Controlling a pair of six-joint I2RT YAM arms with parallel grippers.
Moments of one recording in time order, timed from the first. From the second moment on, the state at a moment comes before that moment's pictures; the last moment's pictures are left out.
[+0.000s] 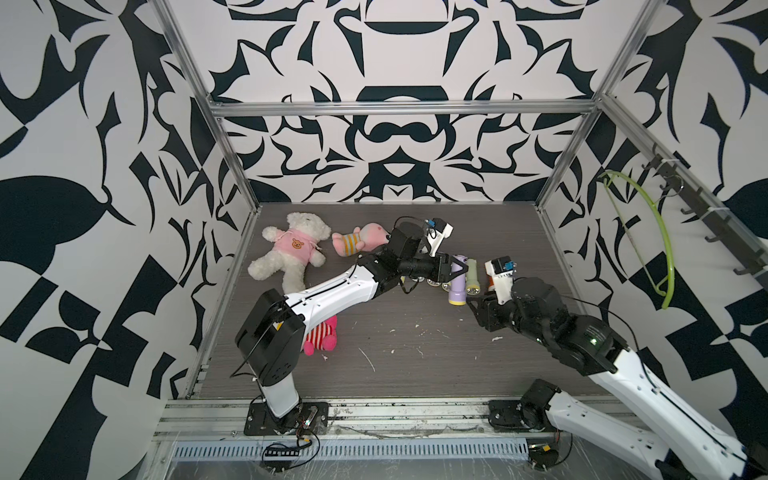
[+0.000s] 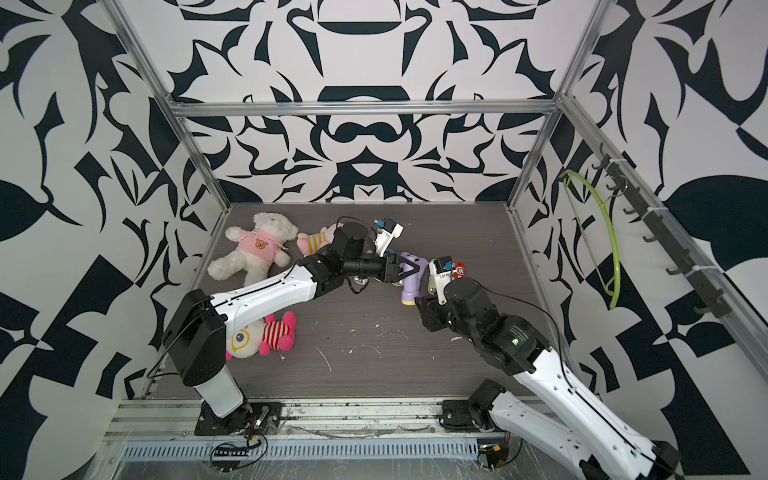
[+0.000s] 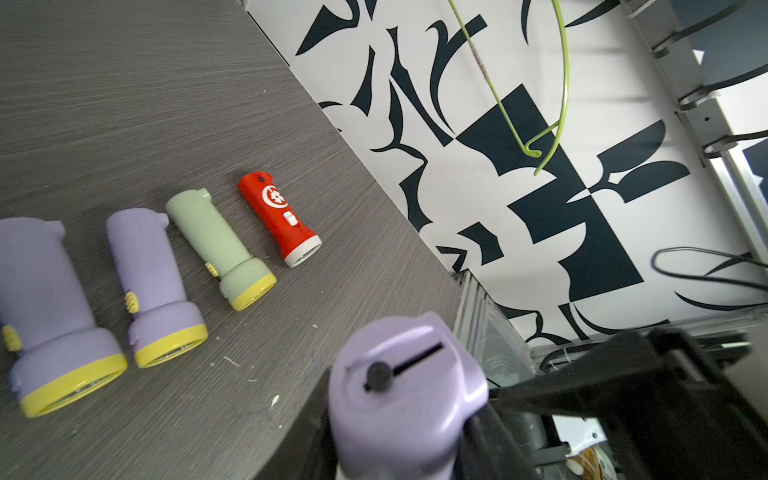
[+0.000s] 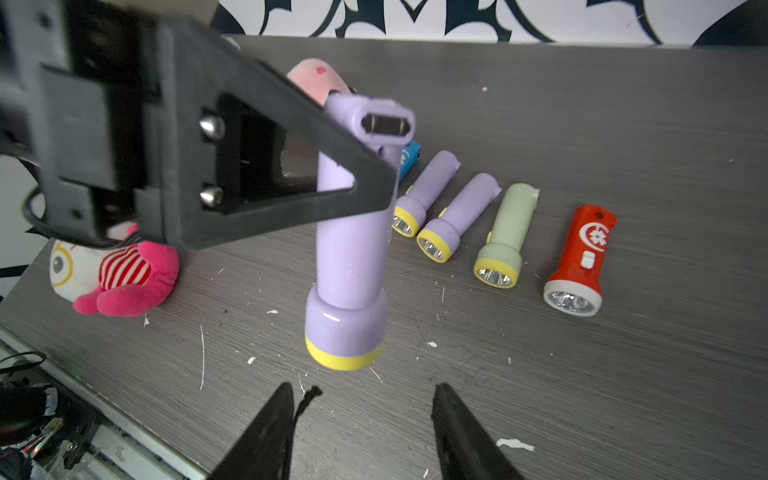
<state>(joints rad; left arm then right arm) -0.84 1.73 1.34 0.04 0.57 -0.60 0.70 0.77 0.91 -0.81 0.12 0.40</state>
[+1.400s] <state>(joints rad) -0.83 1.76 1.28 0.31 0.68 -0.73 0.70 0.95 0.97 -0.81 0.16 0.41</state>
